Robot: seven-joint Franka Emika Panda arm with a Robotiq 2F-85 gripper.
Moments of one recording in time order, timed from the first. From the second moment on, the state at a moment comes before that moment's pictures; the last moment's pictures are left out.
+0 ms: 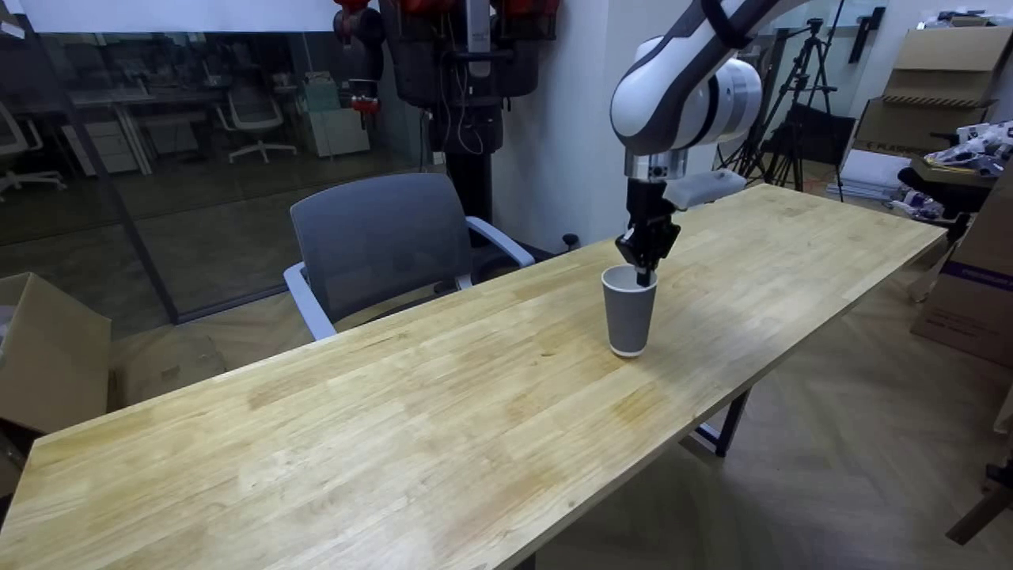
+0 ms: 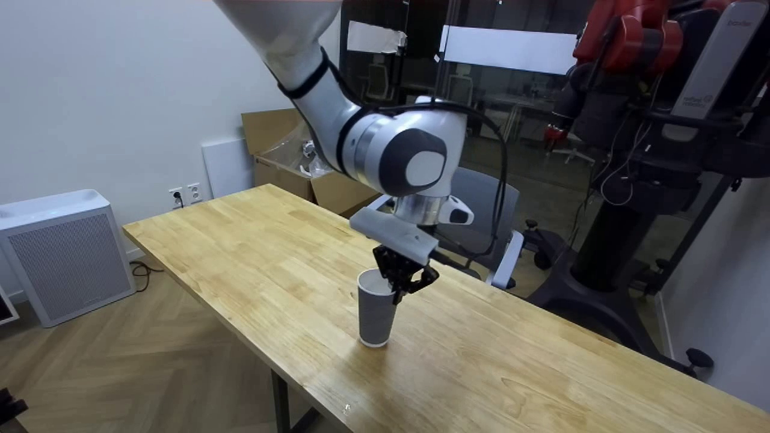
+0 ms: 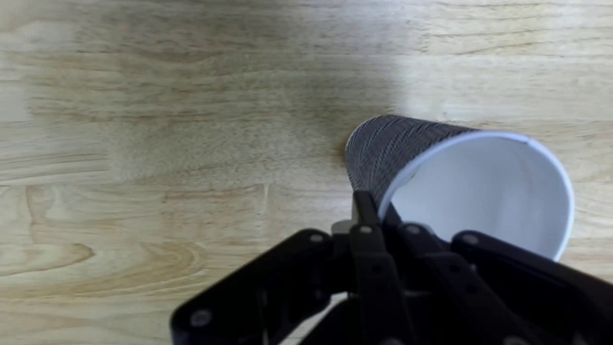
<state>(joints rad) -0.19 0.76 -0.04 -1.66 0.04 2.34 -0.18</state>
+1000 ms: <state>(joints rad) -0.17 0.49 0.00 -2.23 0.19 2.77 -0.10</state>
